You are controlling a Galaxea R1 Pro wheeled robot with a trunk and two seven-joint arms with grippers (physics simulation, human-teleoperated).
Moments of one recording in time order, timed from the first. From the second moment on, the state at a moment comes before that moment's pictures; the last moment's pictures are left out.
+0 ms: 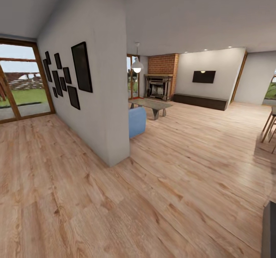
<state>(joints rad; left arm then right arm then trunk) -0.17 0.03 -0.01 -0.01 0.16 -0.17 -0.11 -0.17 0.00 0.55 0.03 -0.56 -0.15 -0.02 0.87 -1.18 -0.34</state>
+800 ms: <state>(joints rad) -0.17 0.03 -0.01 -0.01 0.16 -0.17 -0.11 -0.17 0.00 0.55 0.03 -0.56 -0.15 -0.02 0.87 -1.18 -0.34</state>
